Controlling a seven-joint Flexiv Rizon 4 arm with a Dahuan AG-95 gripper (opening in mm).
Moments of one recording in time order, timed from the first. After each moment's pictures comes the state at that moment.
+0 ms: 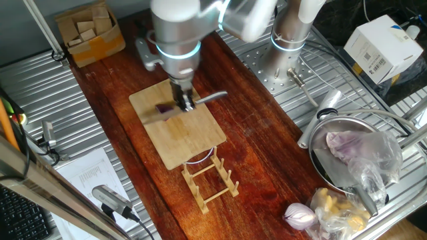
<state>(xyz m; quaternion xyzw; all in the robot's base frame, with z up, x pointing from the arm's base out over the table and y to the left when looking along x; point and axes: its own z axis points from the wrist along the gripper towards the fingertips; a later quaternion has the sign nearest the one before) 0.470 0.066 0.135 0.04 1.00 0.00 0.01</state>
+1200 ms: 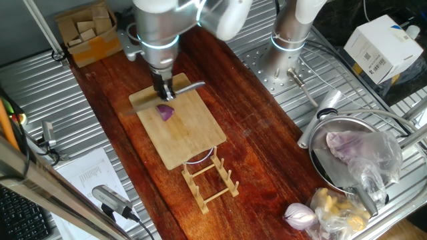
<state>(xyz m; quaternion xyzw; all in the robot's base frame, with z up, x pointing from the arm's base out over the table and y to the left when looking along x) 0.501 -0.018 0.104 0.01 1.00 -0.01 0.03</state>
